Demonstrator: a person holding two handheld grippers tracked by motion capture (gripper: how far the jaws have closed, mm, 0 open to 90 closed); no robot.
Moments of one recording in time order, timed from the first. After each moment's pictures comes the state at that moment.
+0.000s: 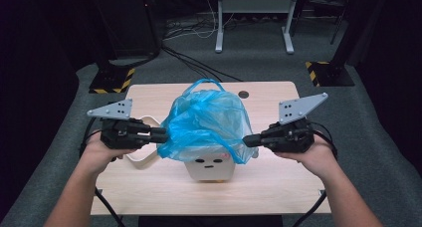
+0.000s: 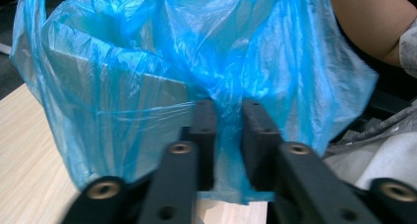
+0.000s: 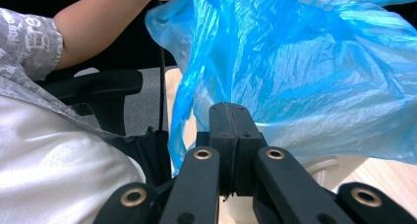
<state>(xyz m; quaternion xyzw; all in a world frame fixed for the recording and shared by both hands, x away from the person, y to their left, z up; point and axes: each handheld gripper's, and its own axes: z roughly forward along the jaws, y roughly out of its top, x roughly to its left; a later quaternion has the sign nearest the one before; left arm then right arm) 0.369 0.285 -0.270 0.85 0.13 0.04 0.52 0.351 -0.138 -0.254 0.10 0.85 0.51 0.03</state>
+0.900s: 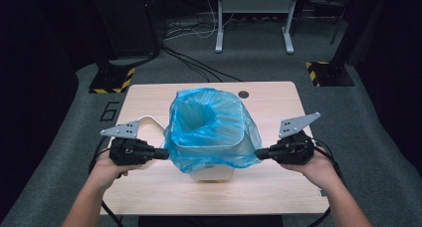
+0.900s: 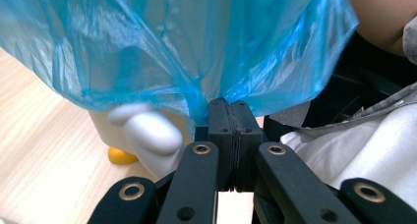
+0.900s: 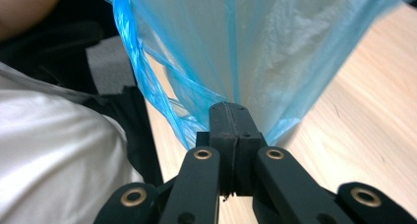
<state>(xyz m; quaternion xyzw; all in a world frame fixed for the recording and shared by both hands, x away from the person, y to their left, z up) 0.369 0.291 -0.342 0.85 0.16 -0.02 0.51 0.362 -0.163 -0.327 0.19 0.88 0.43 0.02</state>
